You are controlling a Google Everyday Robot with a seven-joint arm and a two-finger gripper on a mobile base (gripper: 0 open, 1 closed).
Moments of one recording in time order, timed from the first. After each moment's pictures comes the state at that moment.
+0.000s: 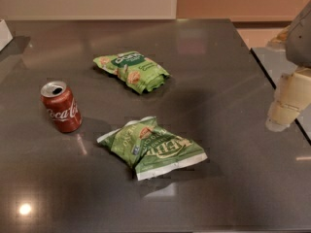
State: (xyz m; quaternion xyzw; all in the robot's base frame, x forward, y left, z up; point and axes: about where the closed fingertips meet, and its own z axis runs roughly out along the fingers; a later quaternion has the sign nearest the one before) arm 0.438 -0.217 0.976 -0.60 0.78 -0.03 0.16
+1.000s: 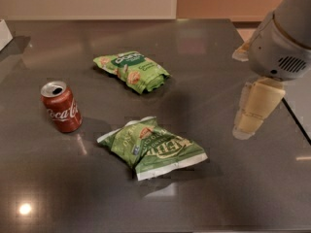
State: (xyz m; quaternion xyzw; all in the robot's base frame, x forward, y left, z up) arm 0.435 -0.161 0.959 -0.63 0.76 0.00 0.16
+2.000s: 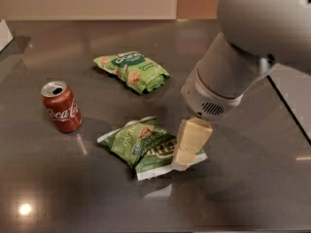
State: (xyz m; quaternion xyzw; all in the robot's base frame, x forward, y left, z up) arm 0.419 -0.060 0.886 -0.64 0.75 0.06 0.16
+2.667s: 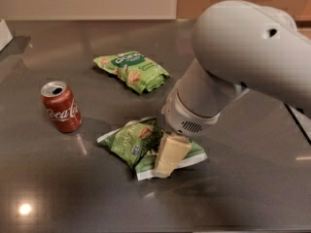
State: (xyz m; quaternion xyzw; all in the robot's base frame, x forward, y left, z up) arm 0.407 -0.024 0.857 -0.65 0.73 0.09 0.17
